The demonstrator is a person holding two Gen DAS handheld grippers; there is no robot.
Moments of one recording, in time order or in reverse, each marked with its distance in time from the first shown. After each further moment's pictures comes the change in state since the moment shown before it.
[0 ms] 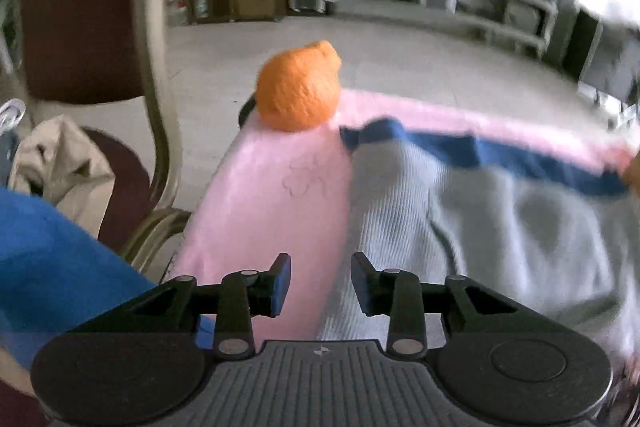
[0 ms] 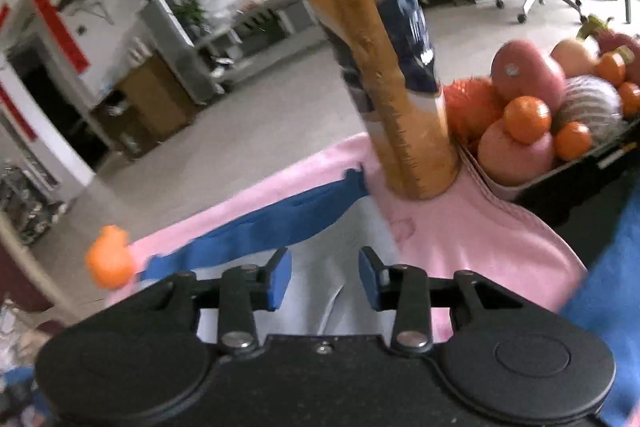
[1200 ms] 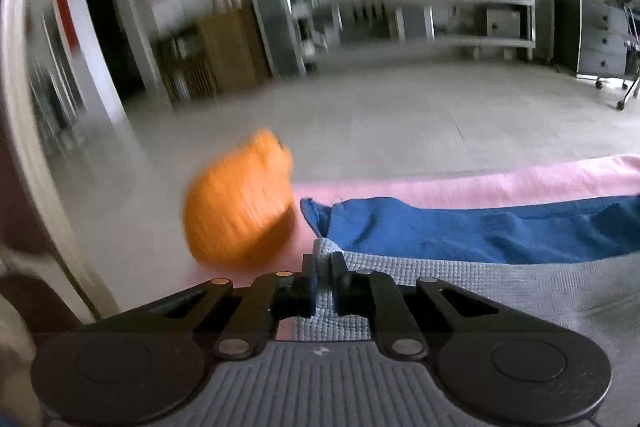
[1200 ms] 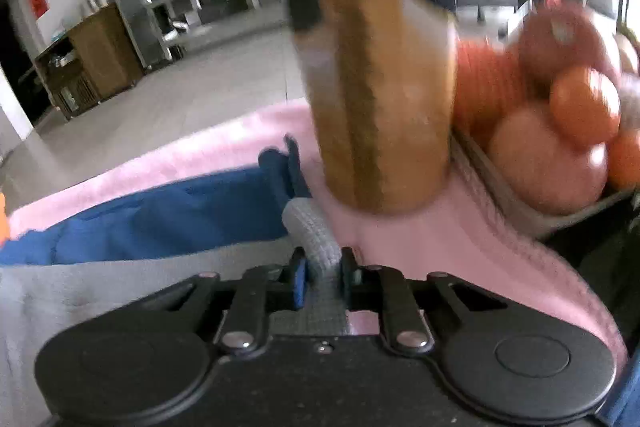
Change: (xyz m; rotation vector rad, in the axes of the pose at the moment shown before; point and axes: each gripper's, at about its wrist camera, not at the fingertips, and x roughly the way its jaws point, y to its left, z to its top) left arm 0.088 -0.054 0.068 0.195 -0.219 0.105; right arm 0.067 0.002 -0.019 -0.251 -0.081 -0.180
